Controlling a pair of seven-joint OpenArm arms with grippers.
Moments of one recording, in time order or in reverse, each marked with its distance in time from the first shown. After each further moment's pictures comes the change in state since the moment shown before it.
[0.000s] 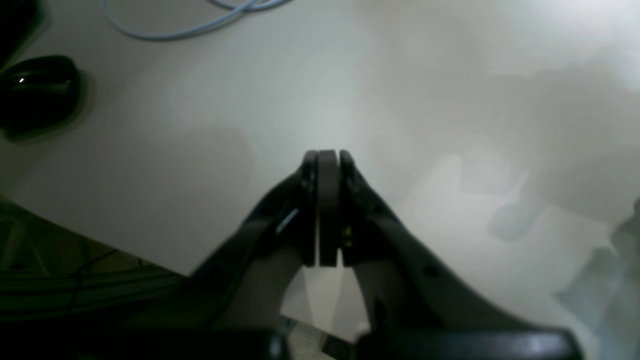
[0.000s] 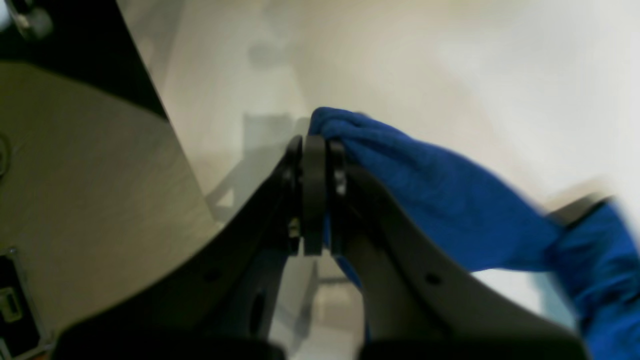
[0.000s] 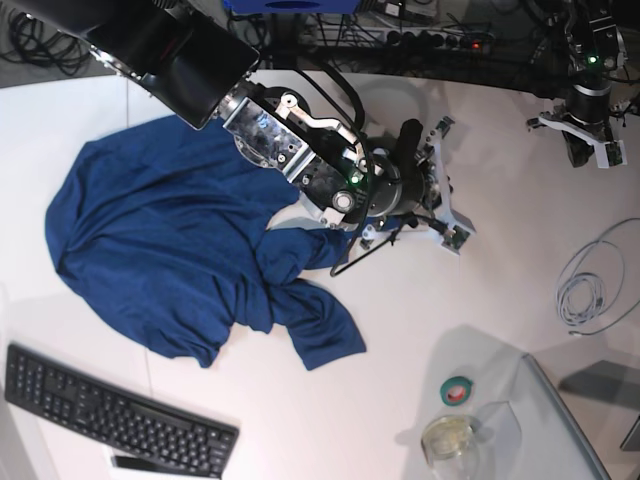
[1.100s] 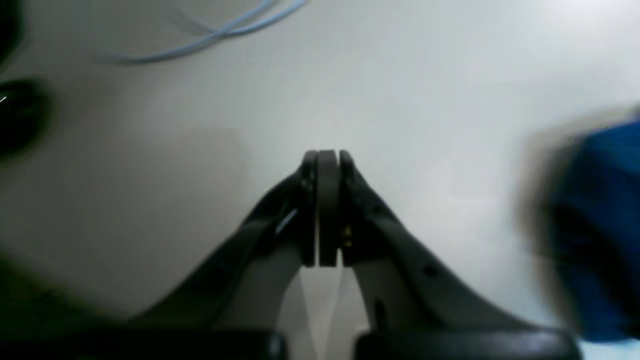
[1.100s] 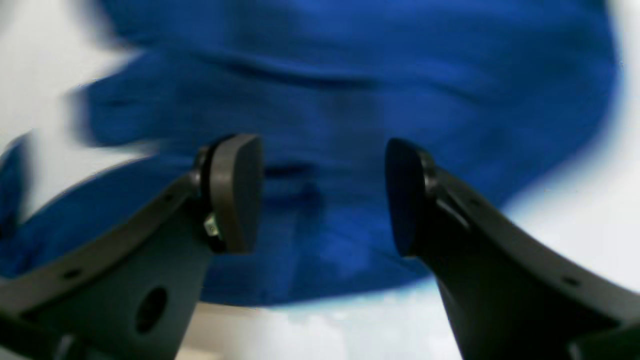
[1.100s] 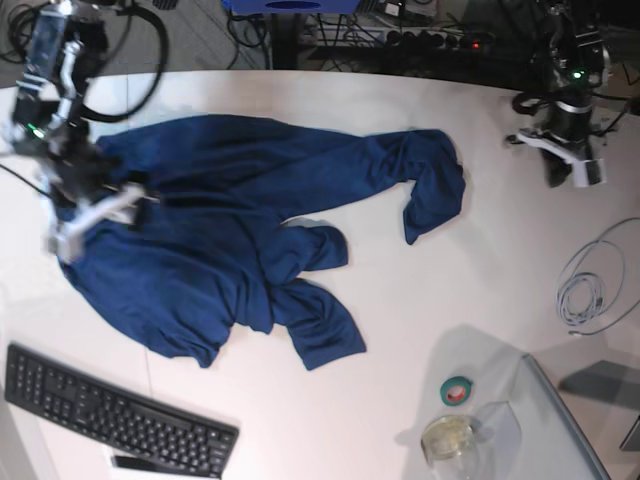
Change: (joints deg) left arm -3.7 1.2 6.0 0.3 0.4 -0.2 0.2; right arm -28.4 6.9 72.6 25.3 0.0 0.3 -1.8
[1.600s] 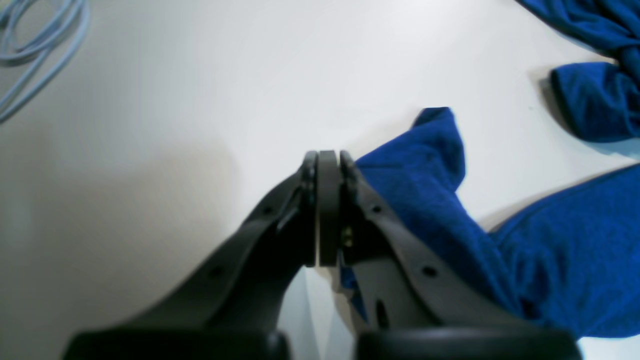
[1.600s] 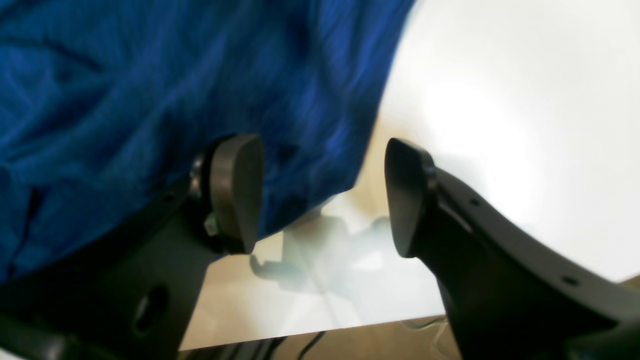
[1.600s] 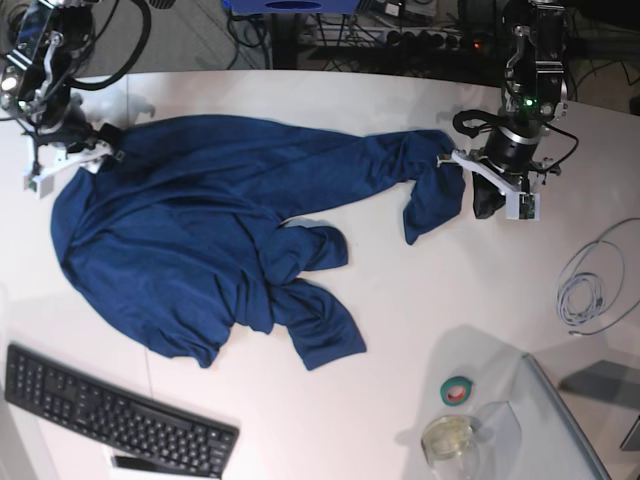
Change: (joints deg) left arm -5.7 0.0 13.7 -0.3 0.1 0.0 0.3; right arm -0.1 -0.6 9.9 -15.3 0.4 0.3 0.3
